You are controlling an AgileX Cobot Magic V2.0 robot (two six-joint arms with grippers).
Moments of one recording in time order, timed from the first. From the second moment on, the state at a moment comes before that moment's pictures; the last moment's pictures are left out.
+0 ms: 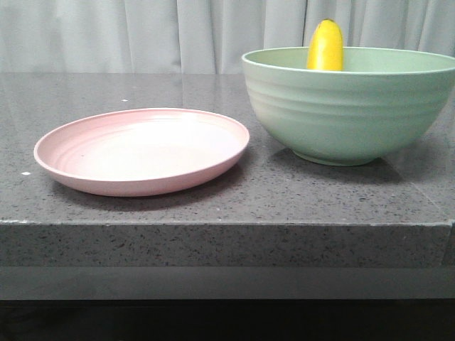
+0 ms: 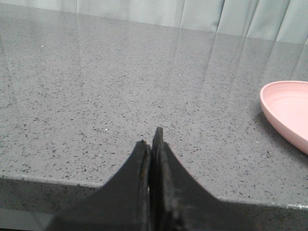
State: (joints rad) left arm -0.02 0.00 0.01 -0.10 0.22 -0.01; right arm 0.04 0.04 0.00 0.18 0.13 -0.04
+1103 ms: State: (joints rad) left arm -0.02 0.00 0.01 -0.10 0.22 -0.01; right arm 0.01 -0.01 0.03 0.17 0.19 -0.02
